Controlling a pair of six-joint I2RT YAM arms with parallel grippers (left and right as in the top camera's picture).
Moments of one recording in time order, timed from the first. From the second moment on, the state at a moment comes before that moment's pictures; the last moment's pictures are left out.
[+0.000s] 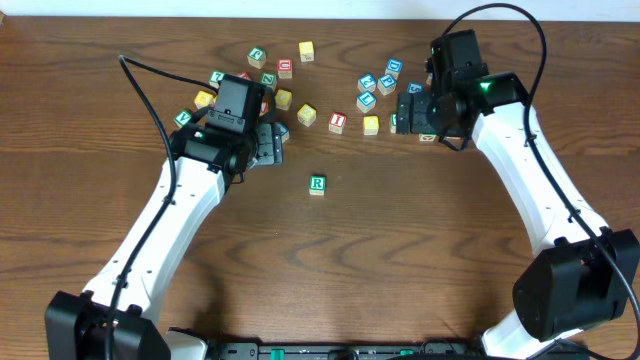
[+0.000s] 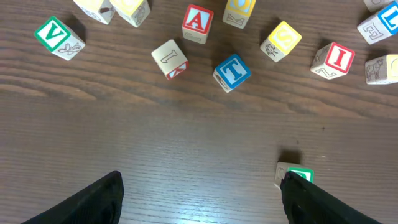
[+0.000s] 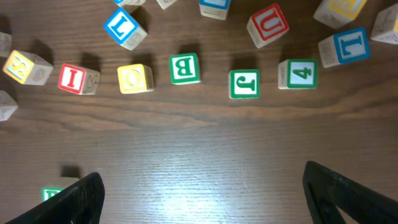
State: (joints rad) left arm -0.31 1.52 1.24 -0.78 -0.11 -0.35; right arm 0.25 1.78 1.57 -0.95 0.02 0.30
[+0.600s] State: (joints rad) left arm -0.30 1.52 1.24 -0.78 -0.11 -0.34; right arm 0.25 1.78 1.57 -0.95 0.10 0.30
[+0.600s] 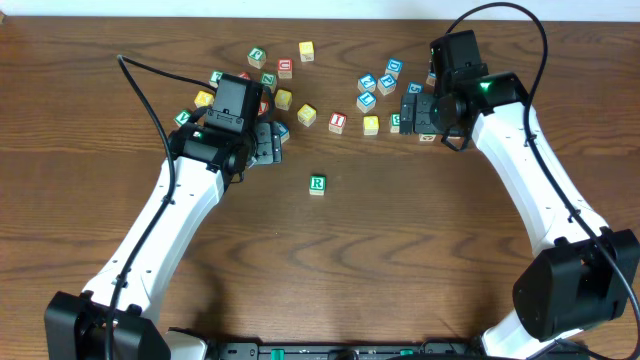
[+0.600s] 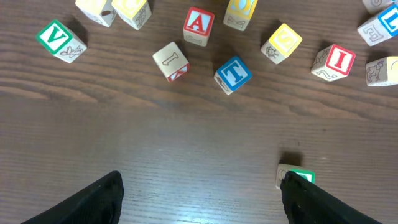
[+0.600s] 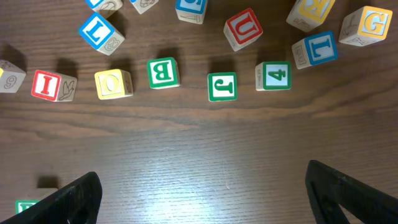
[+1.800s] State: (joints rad) left arm -0.25 1.81 1.66 -0.95 0.01 -0.19; right arm 0.25 1.78 1.57 -0.93 0.10 0.30
